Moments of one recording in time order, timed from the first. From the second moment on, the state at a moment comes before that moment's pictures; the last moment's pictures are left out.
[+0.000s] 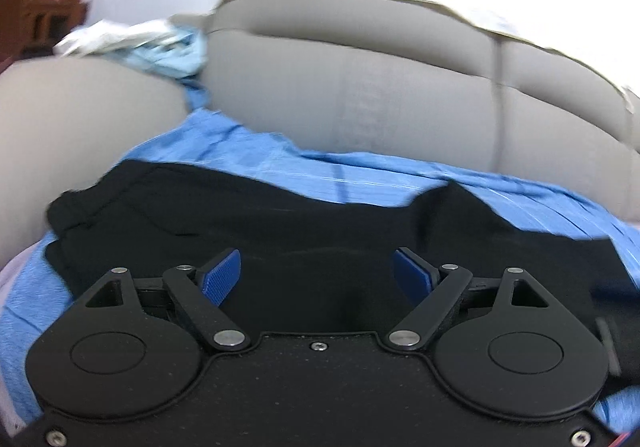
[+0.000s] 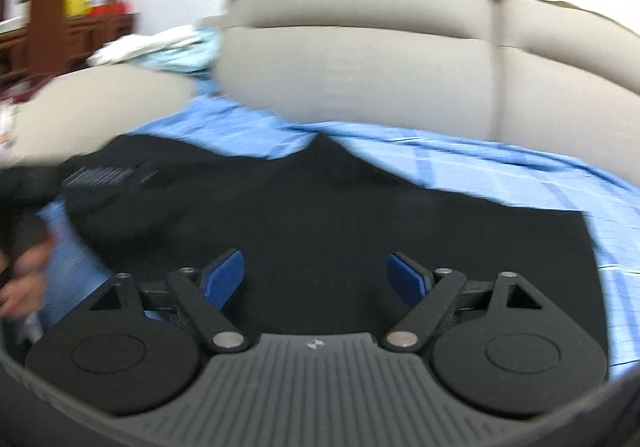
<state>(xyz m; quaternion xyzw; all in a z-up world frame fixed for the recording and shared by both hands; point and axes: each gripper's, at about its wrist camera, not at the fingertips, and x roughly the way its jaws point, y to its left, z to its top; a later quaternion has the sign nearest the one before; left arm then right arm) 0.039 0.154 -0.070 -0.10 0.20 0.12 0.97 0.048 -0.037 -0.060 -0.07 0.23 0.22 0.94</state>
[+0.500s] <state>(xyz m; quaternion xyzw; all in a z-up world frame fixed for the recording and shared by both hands) 0.048 0.086 -0.086 -0.03 0.25 -0.01 0.97 0.218 0.017 -0.044 -0.04 0.34 0.28 0.90</state>
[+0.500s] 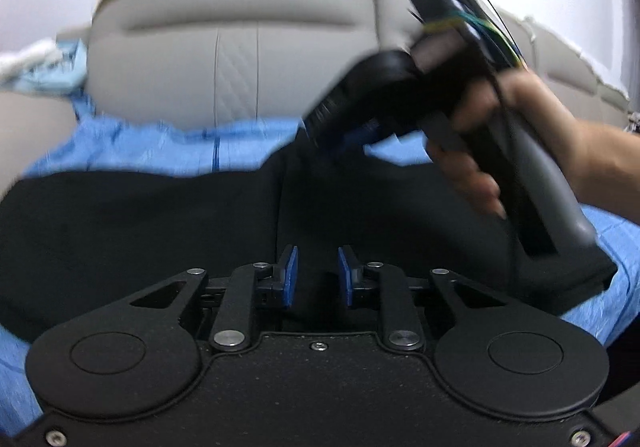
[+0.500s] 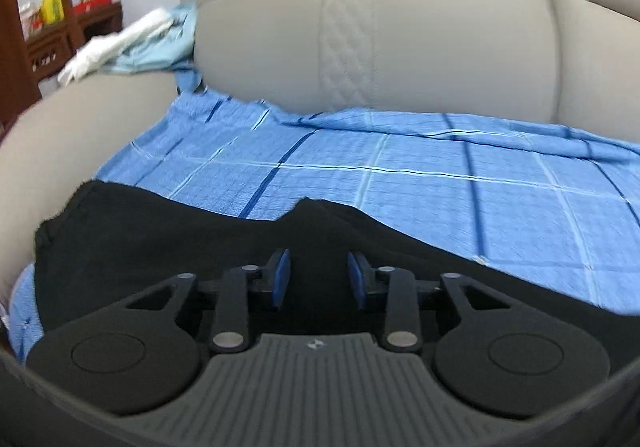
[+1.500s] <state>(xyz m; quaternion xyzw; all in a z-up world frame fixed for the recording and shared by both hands) 0.058 0.099 -0.098 -0.05 0.28 0.00 0.96 0.068 -0.148 -0.086 -0.02 0.25 0.07 0.97</state>
